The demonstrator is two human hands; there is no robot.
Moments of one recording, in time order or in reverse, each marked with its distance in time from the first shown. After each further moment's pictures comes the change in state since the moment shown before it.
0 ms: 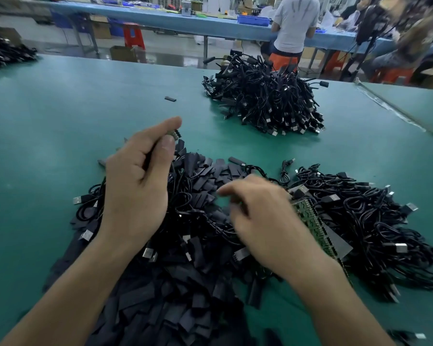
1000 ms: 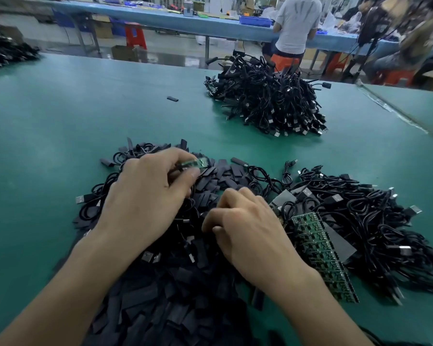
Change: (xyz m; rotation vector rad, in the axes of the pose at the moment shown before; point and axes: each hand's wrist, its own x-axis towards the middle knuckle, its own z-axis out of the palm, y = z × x) left_hand 0.002 0.010 -0.009 0.538 -0.275 -0.152; right_hand -0.003 -0.002 0.025 -0.199 -0.036 -0.187
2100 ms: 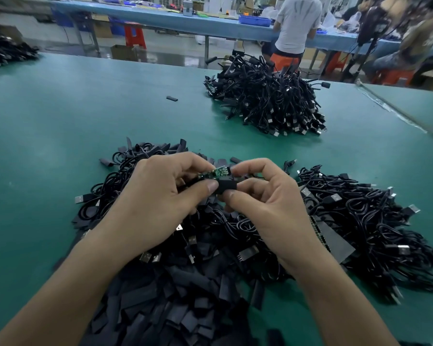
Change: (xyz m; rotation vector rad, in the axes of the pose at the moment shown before) left_hand -0.002 0.005 0.001 -0.294 -0.196 0.111; right_hand 0.005 0.015 -0.016 1.207 0.240 0.228
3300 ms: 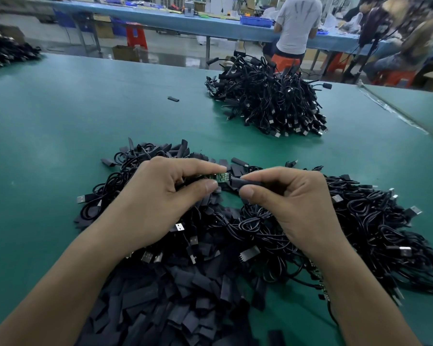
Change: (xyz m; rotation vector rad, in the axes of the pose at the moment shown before) left_hand 0.001 -0.007 -0.010 0.024 -0.116 0.034; right_hand 0.005 -0.011 -0.020 -0.177 0.071 -0.137
